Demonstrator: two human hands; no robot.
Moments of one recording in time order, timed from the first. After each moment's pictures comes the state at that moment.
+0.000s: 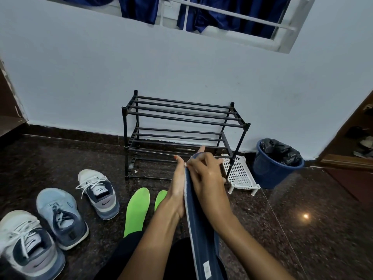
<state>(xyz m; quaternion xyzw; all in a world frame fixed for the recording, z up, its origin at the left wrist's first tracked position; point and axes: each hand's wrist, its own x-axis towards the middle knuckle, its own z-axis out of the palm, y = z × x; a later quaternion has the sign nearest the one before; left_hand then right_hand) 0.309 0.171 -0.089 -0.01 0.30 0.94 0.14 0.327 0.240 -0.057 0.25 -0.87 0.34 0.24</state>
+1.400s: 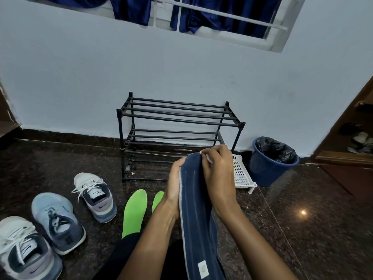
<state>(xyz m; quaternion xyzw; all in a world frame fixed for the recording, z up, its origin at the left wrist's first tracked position) 0.324 0.173 -0.066 0.00 0.26 0.96 0.13 0.303 0.257 -0.052 0.16 -0.87 0.32 0.35</state>
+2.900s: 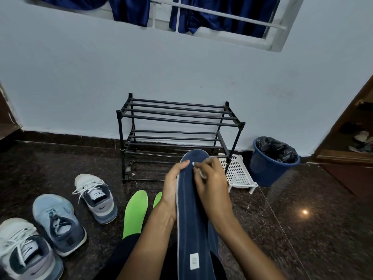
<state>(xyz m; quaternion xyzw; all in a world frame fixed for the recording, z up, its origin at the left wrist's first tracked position) 0.314 0.162 -0.091 -0.02 0.31 0.94 0.14 0.320 0.257 -0.069 0.19 -0.87 0.37 0.27</state>
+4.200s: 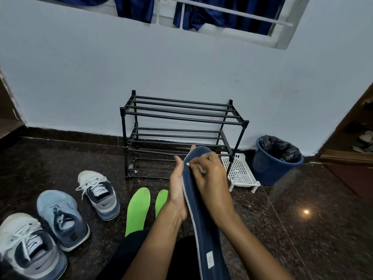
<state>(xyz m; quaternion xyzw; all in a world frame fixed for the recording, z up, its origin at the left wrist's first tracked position) 0.317 0.175 -0.092 -0.03 0.28 0.96 0.06 0.328 0.245 -0.050 0.19 -0.86 0.41 0.22</state>
